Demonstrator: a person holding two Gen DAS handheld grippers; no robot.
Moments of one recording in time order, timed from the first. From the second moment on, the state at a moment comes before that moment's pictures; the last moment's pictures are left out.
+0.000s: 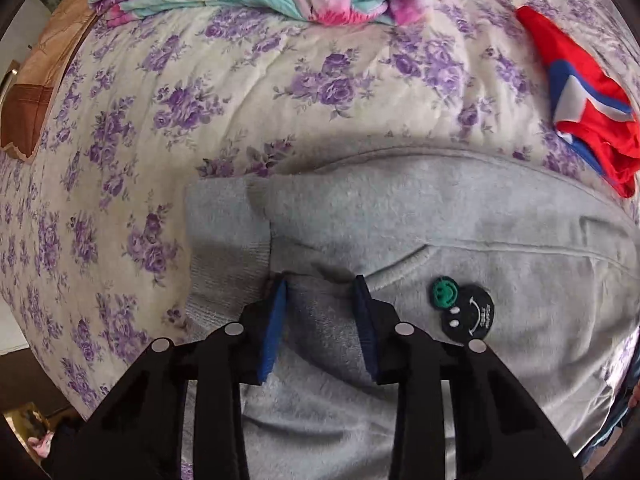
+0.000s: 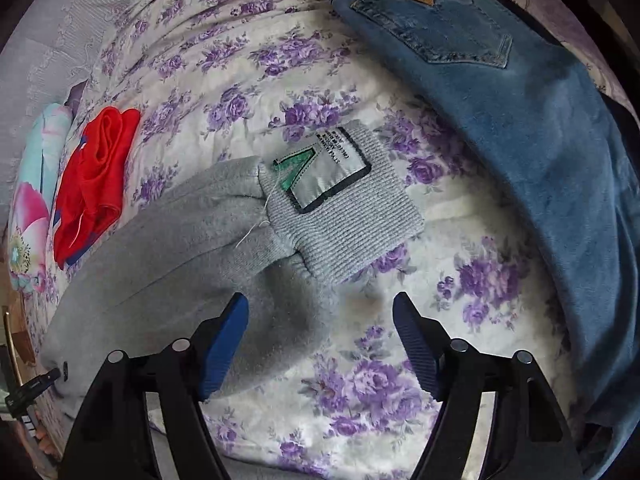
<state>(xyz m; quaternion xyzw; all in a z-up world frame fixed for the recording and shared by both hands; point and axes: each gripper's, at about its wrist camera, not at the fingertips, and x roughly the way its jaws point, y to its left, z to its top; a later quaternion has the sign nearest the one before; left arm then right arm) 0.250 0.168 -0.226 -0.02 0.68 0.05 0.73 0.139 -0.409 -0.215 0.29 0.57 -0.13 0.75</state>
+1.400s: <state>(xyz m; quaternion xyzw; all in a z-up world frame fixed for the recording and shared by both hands) 0.316 0.138 -0.237 0.17 0.68 -0.25 0.66 0.076 -0.281 -0.108 0.10 0.58 -0.10 0.80</state>
